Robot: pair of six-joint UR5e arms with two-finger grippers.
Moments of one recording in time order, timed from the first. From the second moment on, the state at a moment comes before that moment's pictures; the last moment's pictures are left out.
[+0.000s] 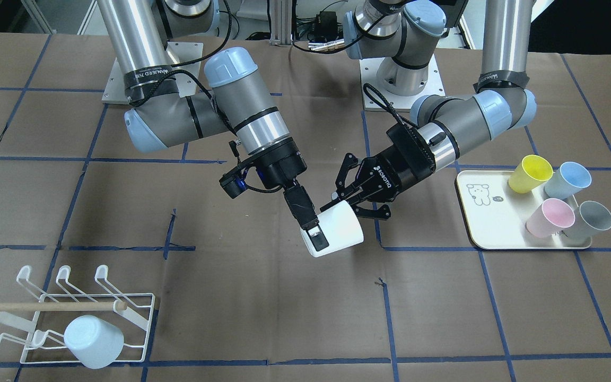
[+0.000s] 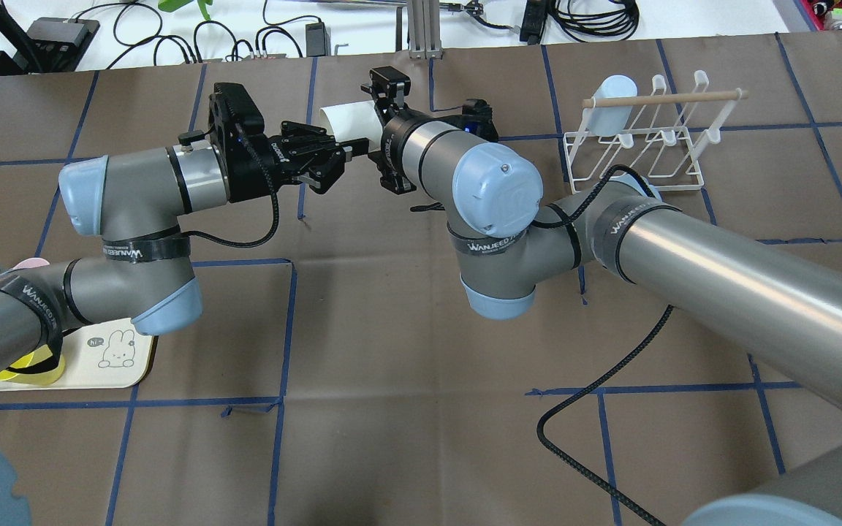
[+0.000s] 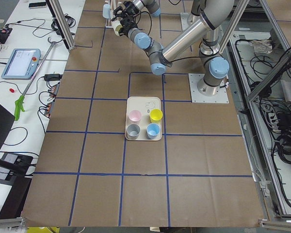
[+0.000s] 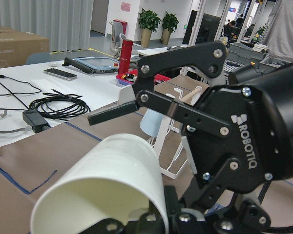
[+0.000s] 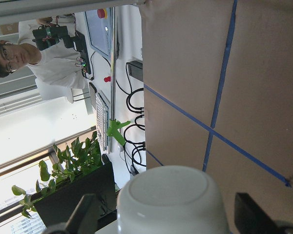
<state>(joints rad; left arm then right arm) -1.42 -1.87 -2.12 -0.02 0.44 0.60 1.95 -1.12 1.84 -3.33 -1.39 1.80</state>
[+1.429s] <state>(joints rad) -1.42 -1.86 -2.12 -0.02 0.44 0.58 1.96 -1.11 1.83 -3.33 -1.39 1.80</state>
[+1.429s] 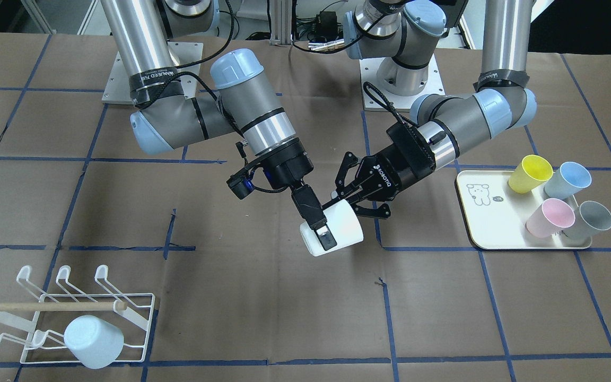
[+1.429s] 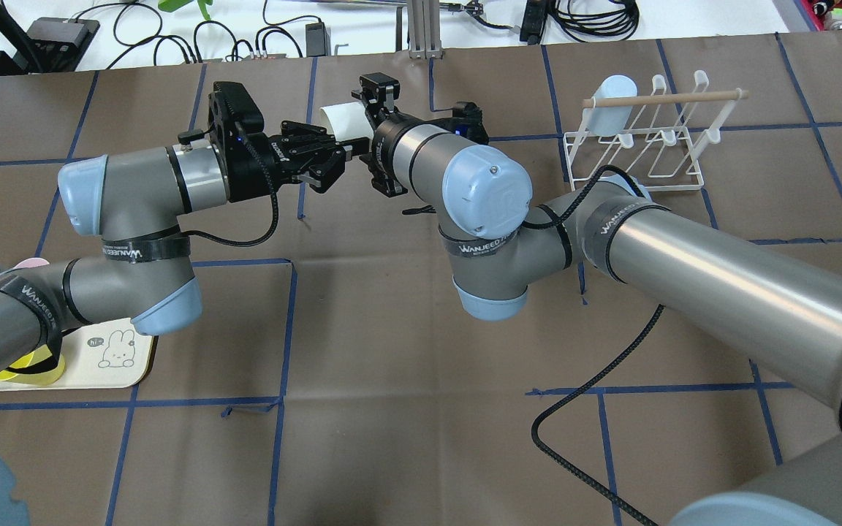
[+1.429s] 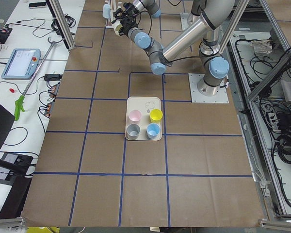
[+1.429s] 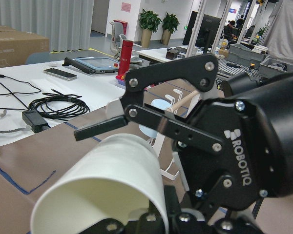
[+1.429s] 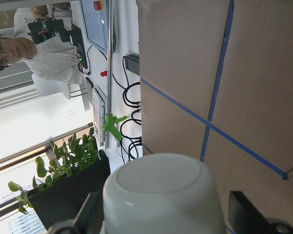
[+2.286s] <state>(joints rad) -1.43 -1.86 -2.11 -0.01 0.47 0.57 1.96 -1.11 1.83 -3.33 -1.38 1.80</state>
